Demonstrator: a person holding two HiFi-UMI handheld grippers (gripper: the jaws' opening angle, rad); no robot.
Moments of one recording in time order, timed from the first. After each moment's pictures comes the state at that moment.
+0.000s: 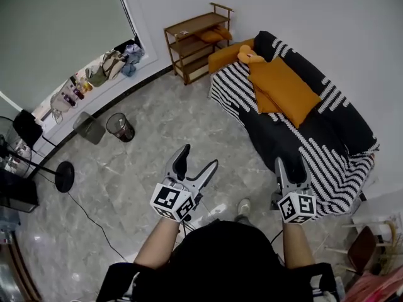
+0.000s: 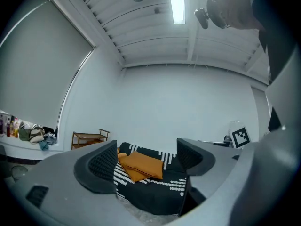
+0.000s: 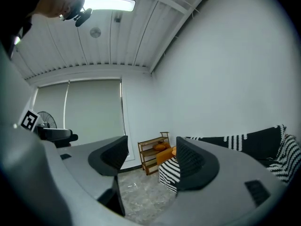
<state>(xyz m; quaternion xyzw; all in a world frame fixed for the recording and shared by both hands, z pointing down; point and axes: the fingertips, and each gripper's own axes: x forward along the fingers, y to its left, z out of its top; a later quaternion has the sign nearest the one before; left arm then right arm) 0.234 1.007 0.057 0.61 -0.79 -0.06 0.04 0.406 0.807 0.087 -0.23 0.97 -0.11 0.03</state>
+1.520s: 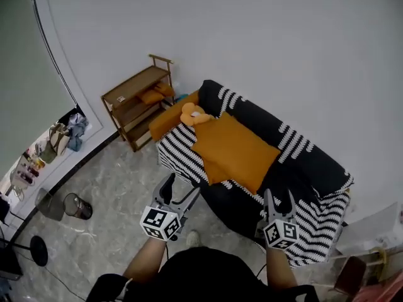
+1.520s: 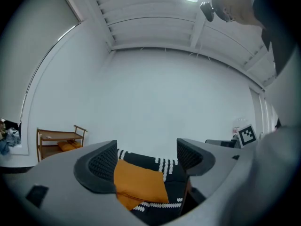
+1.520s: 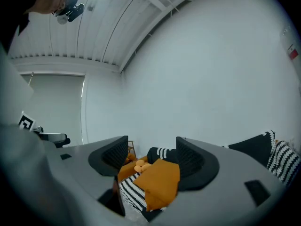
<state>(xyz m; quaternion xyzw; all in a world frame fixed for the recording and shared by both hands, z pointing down) 0.100 0.626 0.065 0.68 -0.73 -0.05 0.06 0.357 0.458 0.095 -0.39 0.91 -0.13 0.05</state>
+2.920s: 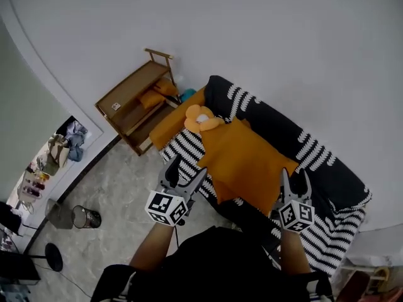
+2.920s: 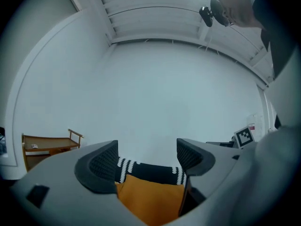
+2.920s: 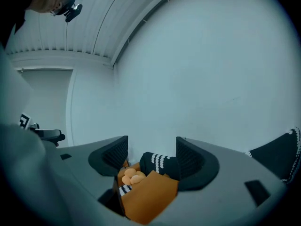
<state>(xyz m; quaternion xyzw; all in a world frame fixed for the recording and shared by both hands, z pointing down) -0.042 0.408 0.066 0.68 -0.74 -0.04 0.04 0.227 0.221 0.117 -0.40 0.91 -0.14 0.05</state>
